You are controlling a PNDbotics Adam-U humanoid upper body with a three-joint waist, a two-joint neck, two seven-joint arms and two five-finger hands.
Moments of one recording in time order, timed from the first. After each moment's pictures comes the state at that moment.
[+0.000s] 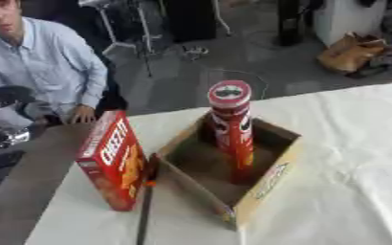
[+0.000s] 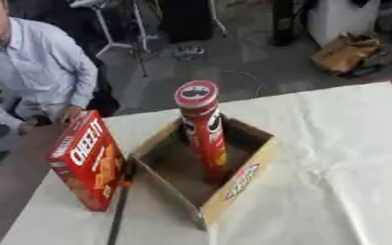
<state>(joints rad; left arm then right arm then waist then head) -0.73 0.92 -0.14 -1.34 -0.45 0.02 -0.67 -0.30 -0.39 -0.26 -1.99 -0.02 -0.57 -0.46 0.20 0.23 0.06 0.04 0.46</state>
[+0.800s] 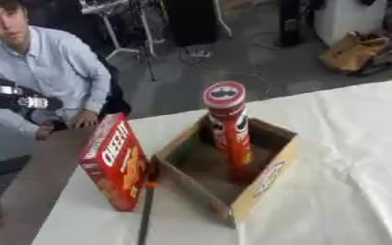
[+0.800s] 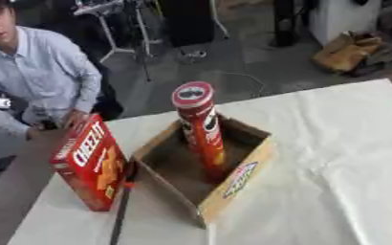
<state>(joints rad) -0.99 0.85 -0.27 -1.11 -0.41 0.17 -0.90 -0.29 -0.40 -0.25 -1.99 -0.03 -0.55 -0.45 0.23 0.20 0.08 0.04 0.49</state>
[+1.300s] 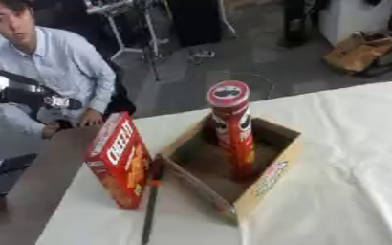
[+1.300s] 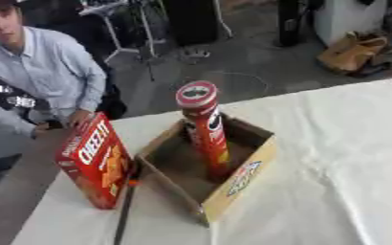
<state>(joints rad) -1.09 0.76 -0.30 -0.91 -0.53 0.08 -0.91 -0.29 -0.40 -0.25 -1.99 -0.03 -0.53 -0.45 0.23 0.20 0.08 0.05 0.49</state>
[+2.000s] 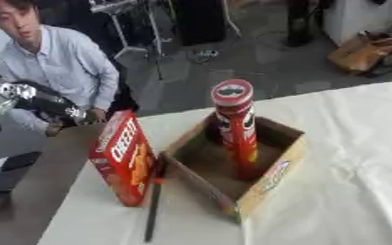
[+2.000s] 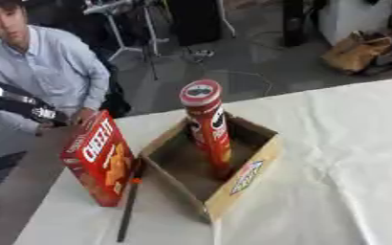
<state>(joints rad) -1.20 0.64 -0.26 -0.58 -0.71 -0.14 -0.91 -0.29 -0.39 -0.25 -1.99 -0.04 -0.51 -0.45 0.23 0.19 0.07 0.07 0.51</state>
